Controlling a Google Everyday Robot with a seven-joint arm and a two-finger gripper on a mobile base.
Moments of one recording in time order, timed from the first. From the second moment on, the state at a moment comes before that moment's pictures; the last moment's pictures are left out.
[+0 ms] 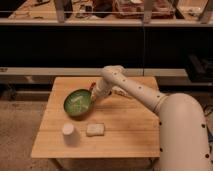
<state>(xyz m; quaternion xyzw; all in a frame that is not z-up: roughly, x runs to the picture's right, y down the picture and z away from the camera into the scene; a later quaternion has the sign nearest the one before) -0.069 0.073 0.885 -0.10 -0.40 -0.55 0.73</state>
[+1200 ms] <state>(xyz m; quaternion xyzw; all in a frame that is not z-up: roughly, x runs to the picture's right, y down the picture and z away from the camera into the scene) -0.178 0.075 0.907 -0.10 -0.45 -0.58 0.67</state>
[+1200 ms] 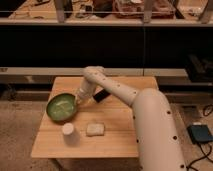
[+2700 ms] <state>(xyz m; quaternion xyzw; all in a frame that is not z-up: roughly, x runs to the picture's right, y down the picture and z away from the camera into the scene) -0.060 0.064 0.891 -0.14 -0.39 -0.55 0.73</state>
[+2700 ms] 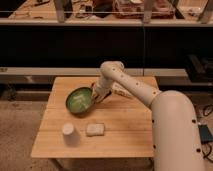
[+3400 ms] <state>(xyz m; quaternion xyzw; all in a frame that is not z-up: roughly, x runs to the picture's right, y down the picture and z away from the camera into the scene) -0.117 0.103 0.873 -0.15 -0.43 -0.59 0.67</state>
